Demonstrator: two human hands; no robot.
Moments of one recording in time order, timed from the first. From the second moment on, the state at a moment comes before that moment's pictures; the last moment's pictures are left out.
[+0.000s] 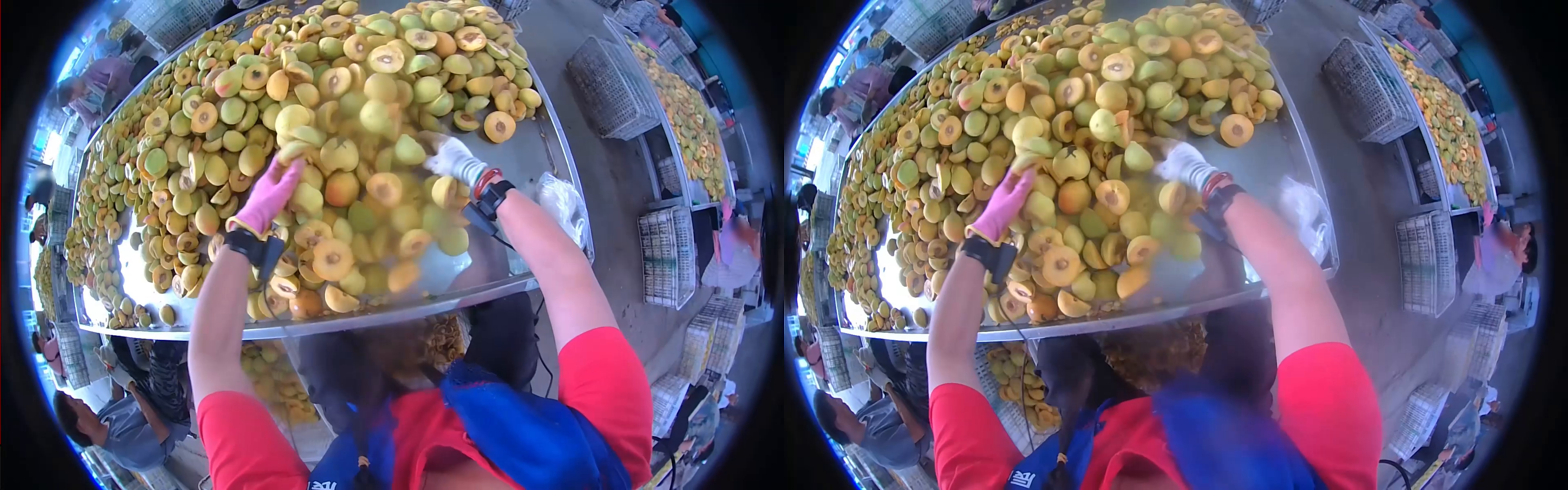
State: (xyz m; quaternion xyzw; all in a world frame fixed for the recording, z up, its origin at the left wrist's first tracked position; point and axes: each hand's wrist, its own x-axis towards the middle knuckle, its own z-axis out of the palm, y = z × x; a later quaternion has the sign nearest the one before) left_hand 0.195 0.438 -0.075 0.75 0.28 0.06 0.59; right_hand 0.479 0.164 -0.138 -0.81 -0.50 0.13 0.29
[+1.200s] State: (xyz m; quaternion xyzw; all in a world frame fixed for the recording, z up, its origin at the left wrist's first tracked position) left_hand -0.086 0.407 -0.134 0.82 0.52 0.18 0.13; right_hand 0.739 0.088 -0.068 -0.88 -0.28 0.18 0.34
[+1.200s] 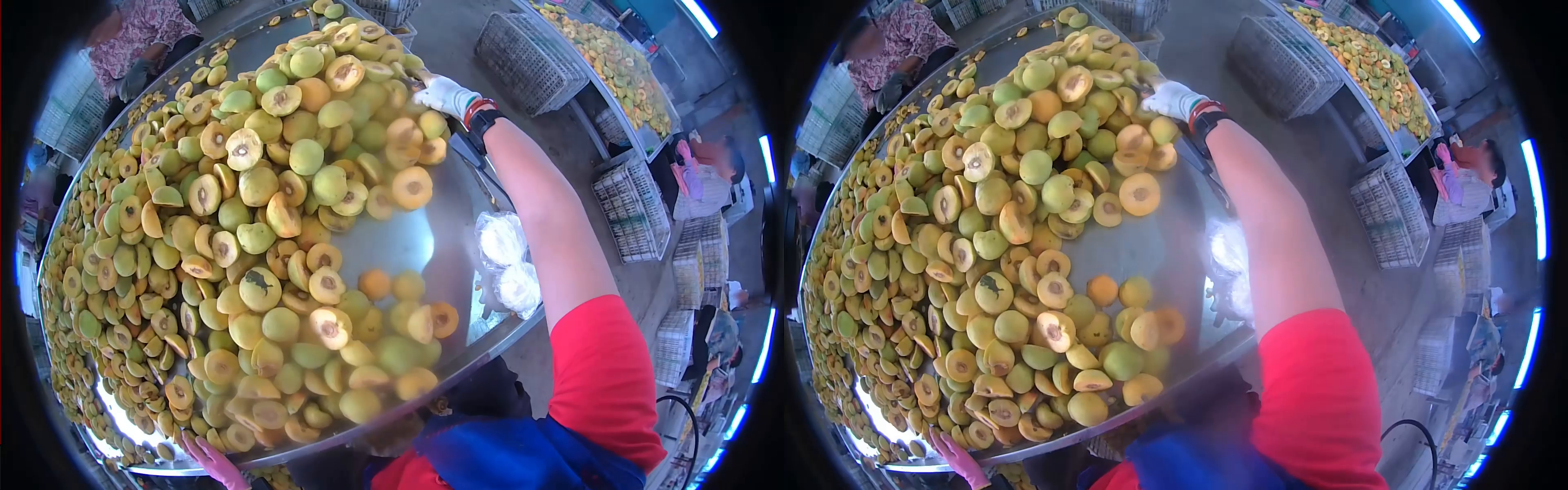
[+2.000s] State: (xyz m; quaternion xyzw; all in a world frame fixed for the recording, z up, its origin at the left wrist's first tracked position) left_hand -0.066 0.391 -0.114 0.79 0.56 0.17 0.18; right_hand 0.470 0.254 -0.054 -0.79 -0.58 0.19 0.10
